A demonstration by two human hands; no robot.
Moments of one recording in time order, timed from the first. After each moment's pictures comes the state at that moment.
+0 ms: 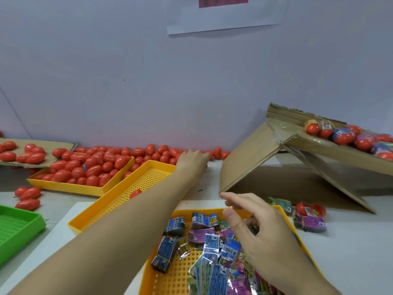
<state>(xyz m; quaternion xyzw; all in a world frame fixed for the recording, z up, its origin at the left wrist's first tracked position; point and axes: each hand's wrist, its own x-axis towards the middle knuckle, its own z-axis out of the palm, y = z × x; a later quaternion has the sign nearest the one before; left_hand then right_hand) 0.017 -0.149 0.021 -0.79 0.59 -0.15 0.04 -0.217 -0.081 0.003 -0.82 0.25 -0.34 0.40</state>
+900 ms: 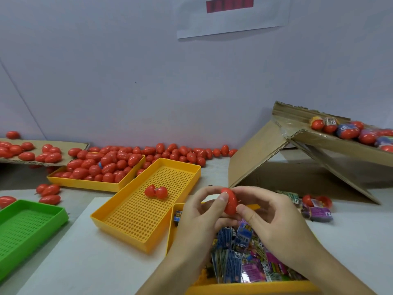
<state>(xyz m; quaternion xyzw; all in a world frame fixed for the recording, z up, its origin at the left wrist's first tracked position) -0.089 0.021 0.014 -0.49 0.33 0.39 -0.71 -0.222 -0.072 0.011 -0.81 0.22 -0.36 0.42</state>
